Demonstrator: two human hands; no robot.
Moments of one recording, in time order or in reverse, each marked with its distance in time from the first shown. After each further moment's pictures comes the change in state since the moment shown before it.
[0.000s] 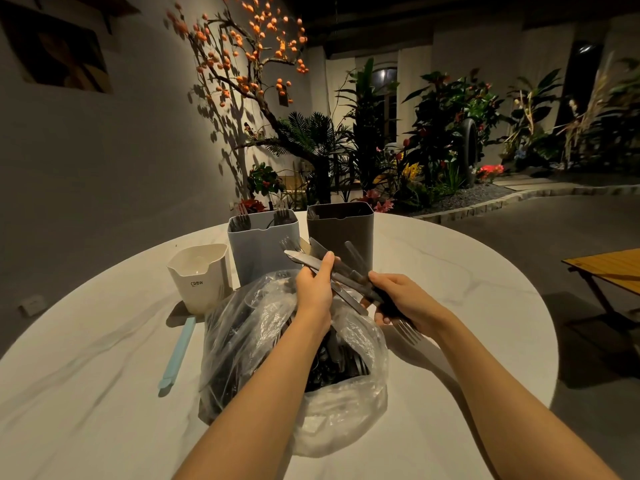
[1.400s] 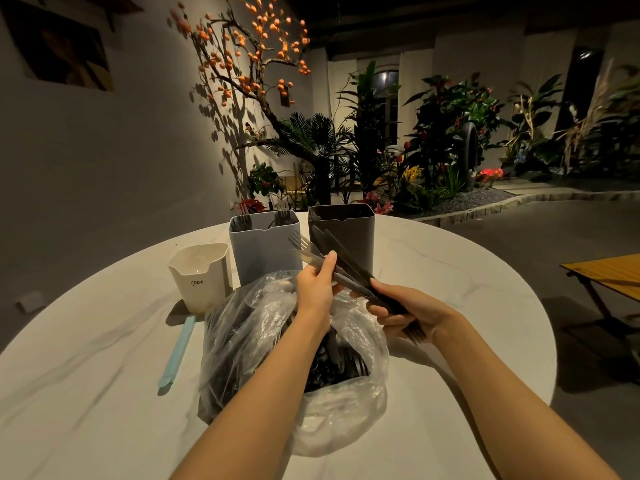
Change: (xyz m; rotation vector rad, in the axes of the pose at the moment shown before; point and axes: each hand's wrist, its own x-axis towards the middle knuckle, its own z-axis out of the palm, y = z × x) left_hand 0.001 -0.002 -0.001 -0.057 -0.040 0.034; right_hand 0.001 0.010 -0.014 0.538 -0.353 0.226
